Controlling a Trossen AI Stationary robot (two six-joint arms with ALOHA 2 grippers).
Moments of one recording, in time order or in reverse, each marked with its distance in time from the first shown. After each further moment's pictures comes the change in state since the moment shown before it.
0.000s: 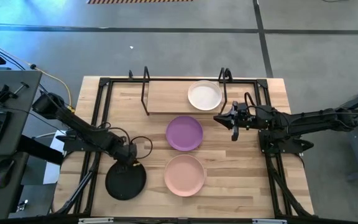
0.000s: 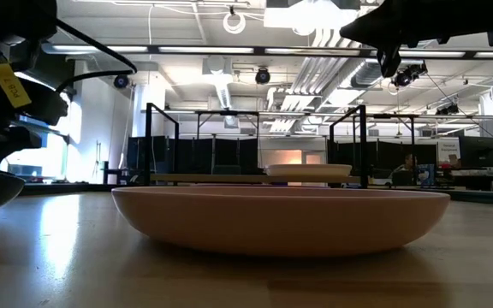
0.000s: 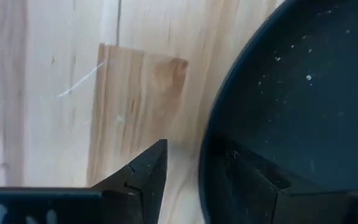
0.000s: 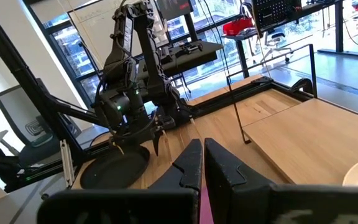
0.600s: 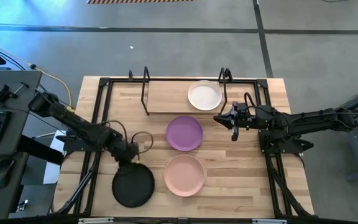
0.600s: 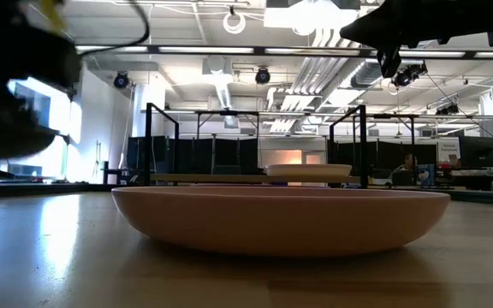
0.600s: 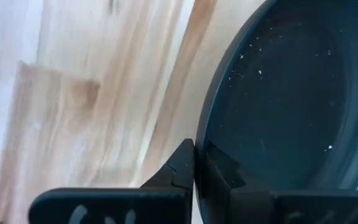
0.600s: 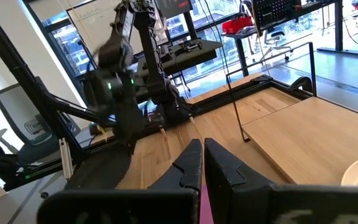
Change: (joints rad) left arm 0.052 -0.094 0.109 -0.001 0.169 -0.149; right arm 0.000 0.000 0.000 -0.005 0.000 -0.001
